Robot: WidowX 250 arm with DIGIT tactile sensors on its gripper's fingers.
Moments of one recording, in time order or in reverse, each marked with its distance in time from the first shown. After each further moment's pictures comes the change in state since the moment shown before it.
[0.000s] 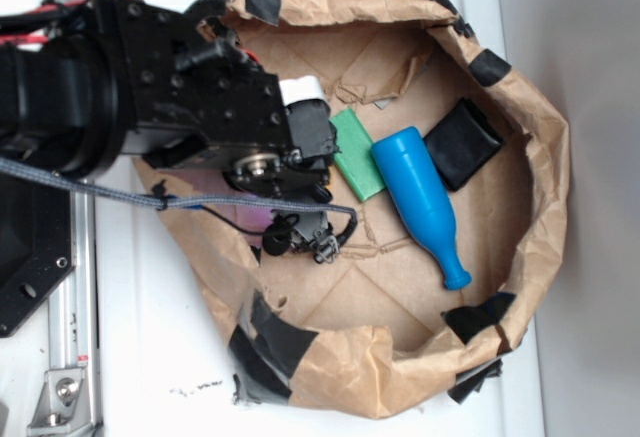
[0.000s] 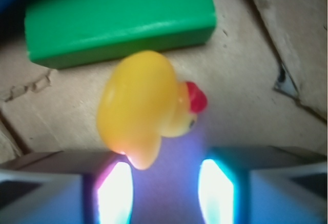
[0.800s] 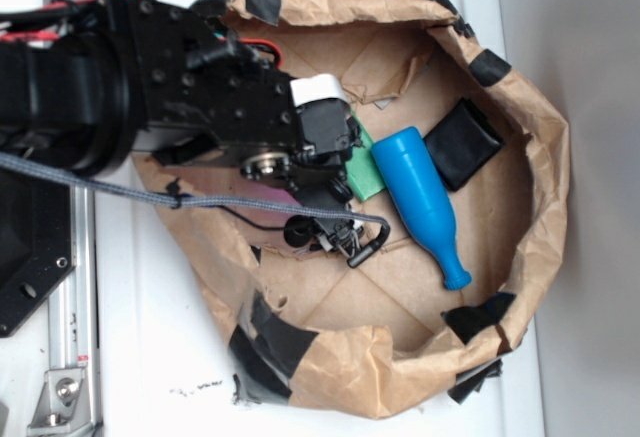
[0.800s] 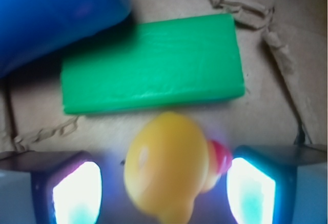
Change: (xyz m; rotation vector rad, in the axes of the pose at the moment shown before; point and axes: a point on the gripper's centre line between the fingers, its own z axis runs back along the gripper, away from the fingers) arm 0.019 -0.004 -0.002 -0.014 -0.089 -0.028
